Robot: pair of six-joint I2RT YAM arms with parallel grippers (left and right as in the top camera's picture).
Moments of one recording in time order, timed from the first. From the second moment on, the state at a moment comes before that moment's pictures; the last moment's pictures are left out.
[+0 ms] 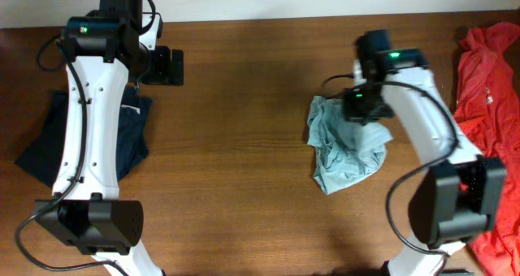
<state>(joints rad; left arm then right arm) -0.07 1.92 2.15 -1.40 -0.02 -0.01 0.15 1.90 1.61 -1.18 0.05 0.20</state>
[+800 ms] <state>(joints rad) -0.07 1.92 2.15 -1.40 -0.02 -0.01 0.25 1.94 1.61 -1.10 -0.14 0.09</state>
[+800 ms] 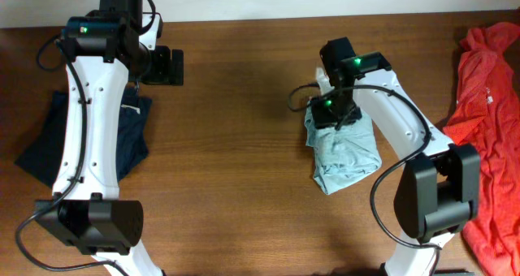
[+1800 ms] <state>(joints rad) -0.07 1.92 2.15 -1.40 -0.02 -0.01 0.18 2.16 1.55 -0.73 -0.29 0.33</state>
